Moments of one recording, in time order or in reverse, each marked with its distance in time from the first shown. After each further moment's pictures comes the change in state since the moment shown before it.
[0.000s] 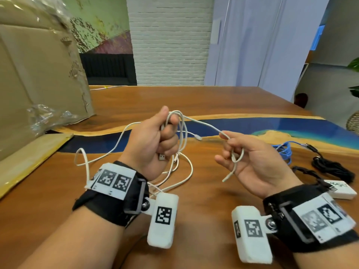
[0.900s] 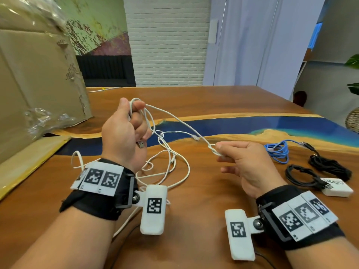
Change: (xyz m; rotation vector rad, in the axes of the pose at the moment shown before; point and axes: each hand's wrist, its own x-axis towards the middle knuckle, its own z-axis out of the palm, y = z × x) left_hand 0.006 0.012 -0.014 -0.008 0.373 0.335; right_hand 0.010 0.017 -0.014 -0.406 0.221 -0.095
